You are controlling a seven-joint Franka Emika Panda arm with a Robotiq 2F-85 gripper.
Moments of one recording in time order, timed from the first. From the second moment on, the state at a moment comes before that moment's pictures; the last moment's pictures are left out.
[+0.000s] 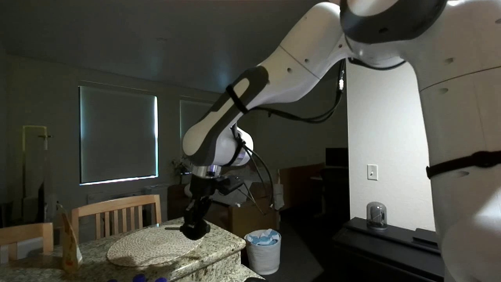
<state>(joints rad) -0.03 0.08 0.17 -2.21 0.13 2.53 -0.47</state>
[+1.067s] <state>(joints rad) 0.01 0.01 0.10 -2.40 0.26 2.49 -0.61</state>
